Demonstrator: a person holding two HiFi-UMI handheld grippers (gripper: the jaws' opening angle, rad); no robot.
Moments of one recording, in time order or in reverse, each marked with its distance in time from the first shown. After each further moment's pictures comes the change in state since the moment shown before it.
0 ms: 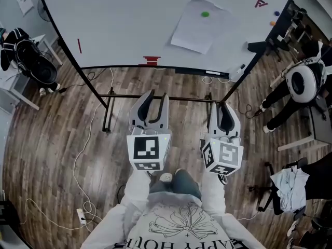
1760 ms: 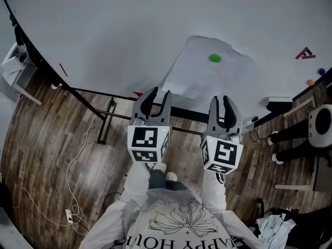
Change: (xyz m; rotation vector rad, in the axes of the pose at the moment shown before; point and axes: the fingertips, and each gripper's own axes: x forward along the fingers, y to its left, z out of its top) left arm 0.336 0.047 -0.036 -0.068 0.078 0.092; right arm 0.336 -0.098 0.001 -0.115 -0.041 0.140
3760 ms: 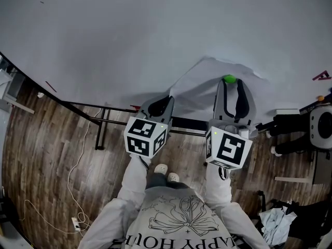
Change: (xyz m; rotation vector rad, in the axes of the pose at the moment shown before) left arm 0.091 0.026 -0.057 -0.104 0.229 -0.309; right arm 0.095 -0.007 0.051 -0.120 -0.088 -0.148
